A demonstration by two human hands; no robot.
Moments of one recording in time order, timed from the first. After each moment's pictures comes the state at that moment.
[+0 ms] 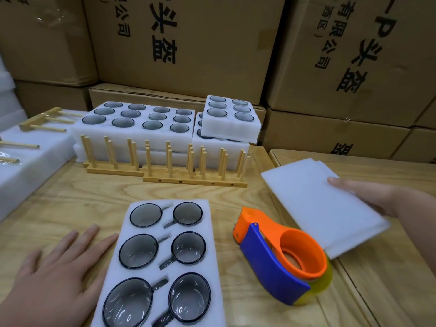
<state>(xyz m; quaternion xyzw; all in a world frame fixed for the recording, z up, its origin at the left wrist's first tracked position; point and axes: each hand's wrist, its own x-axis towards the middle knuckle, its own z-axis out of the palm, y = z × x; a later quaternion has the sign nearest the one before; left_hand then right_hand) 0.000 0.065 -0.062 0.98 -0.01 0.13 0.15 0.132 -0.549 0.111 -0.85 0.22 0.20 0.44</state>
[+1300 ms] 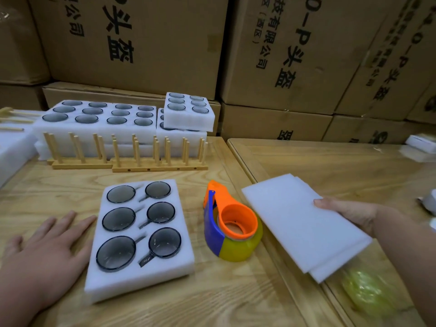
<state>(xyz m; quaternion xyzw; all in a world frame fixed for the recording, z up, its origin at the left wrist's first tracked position) 0.040 0.088 -0.096 0.99 -0.01 0.05 0.12 -0.040 -0.581 0.089 -0.71 0.22 0.25 0.62</state>
